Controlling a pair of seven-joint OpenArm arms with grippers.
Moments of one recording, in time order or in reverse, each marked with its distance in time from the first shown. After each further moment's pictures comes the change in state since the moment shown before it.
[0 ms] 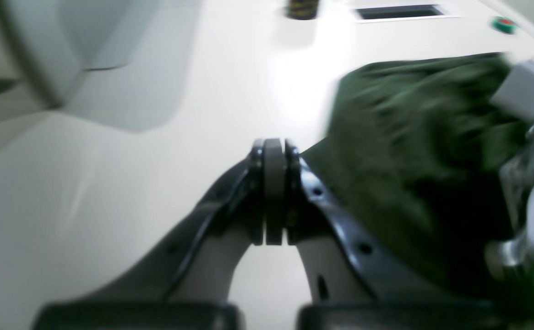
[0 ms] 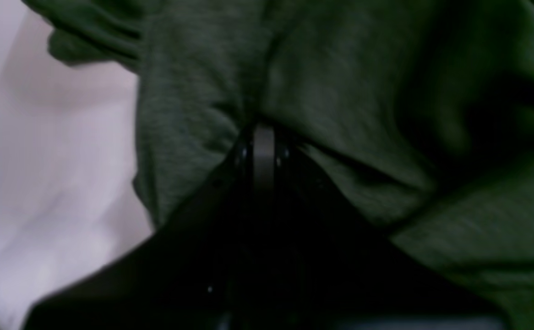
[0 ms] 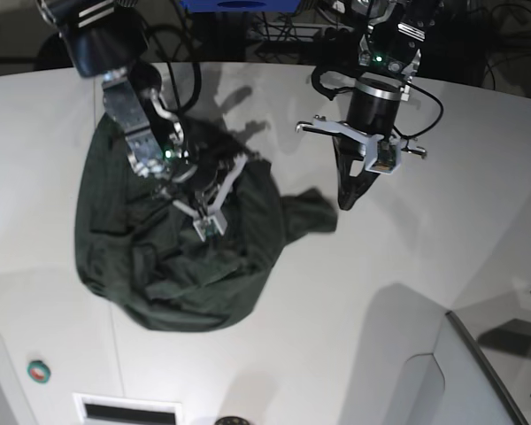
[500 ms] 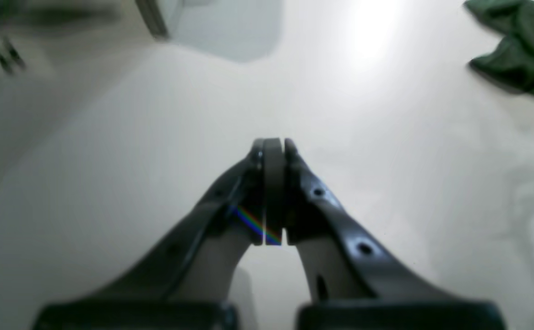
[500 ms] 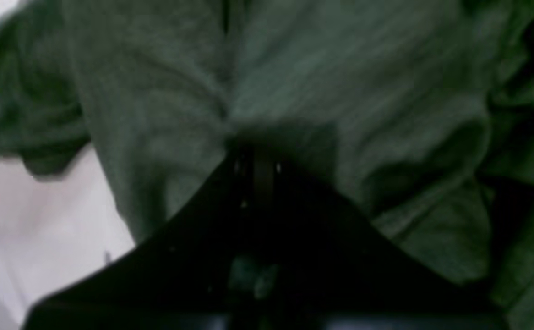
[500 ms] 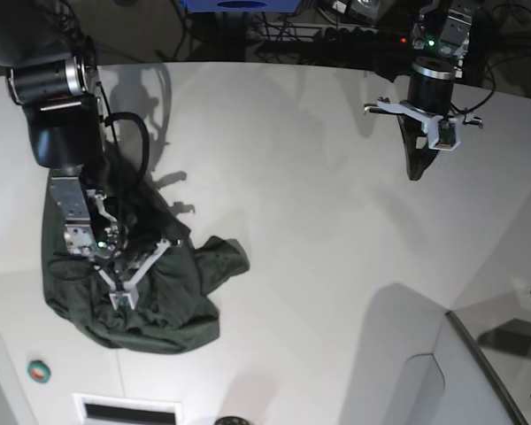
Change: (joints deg) left arm 7.3 -6.5 -8.3 -1.2 -4.0 0.8 -0.6; right arm 21.5 3.7 14.6 -24.7 -0.7 -0.4 -0.1
